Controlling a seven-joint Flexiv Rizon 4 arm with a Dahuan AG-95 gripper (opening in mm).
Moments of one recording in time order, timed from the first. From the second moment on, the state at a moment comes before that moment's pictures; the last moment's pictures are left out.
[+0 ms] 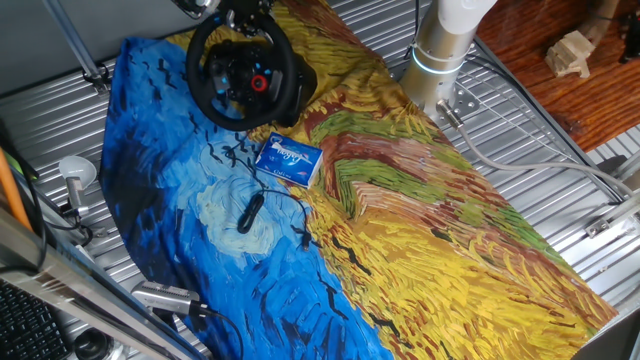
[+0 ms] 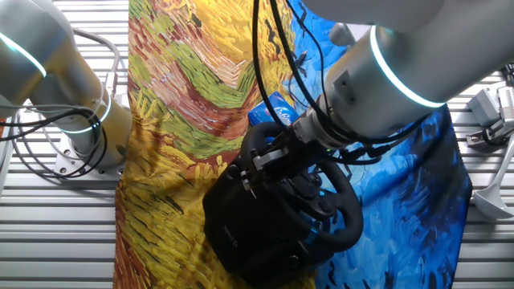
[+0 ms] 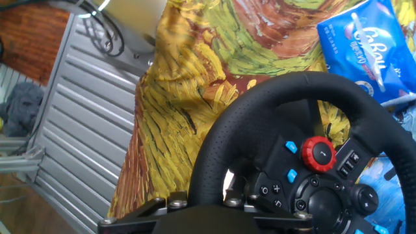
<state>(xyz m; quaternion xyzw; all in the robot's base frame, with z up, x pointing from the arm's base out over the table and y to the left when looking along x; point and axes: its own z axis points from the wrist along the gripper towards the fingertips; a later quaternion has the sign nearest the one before) 0.366 -0.188 0.248 0.82 -0.52 -0.16 0.18</state>
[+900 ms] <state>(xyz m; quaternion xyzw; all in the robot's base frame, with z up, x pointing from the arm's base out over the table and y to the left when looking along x) 0.375 -0.198 0.251 0.83 -0.48 -0.16 0.22</state>
